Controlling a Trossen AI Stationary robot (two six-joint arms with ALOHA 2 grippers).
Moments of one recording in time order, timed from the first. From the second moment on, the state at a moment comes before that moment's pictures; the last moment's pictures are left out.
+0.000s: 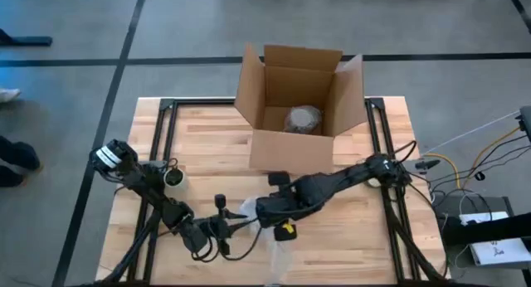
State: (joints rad) left arm -0.76 1.67 0.63 0.53 -0.91 -0.07; right arm 0.40 2.24 2.36 -1.41 0.21 0.24
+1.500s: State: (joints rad) left arm -0.76 1.67 0.64 0.53 -0.90 -0.18; right arm 0.83 2.24 1.45 -0.43 0.56 0.77
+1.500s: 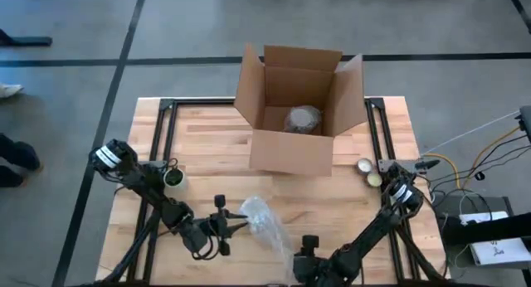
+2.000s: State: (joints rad) left arm -0.76 1.67 0.64 0.53 -0.90 -0.18; right arm 0.86 2.22 1.54 -0.47 0.59 1.09
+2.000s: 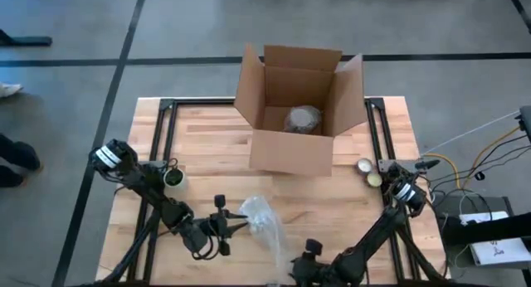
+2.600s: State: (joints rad) left arm -0.76 1.67 0.64 0.52 -0.90 -0.17; right arm 0.84 2.25 1.53 -0.53 0.65 1.03
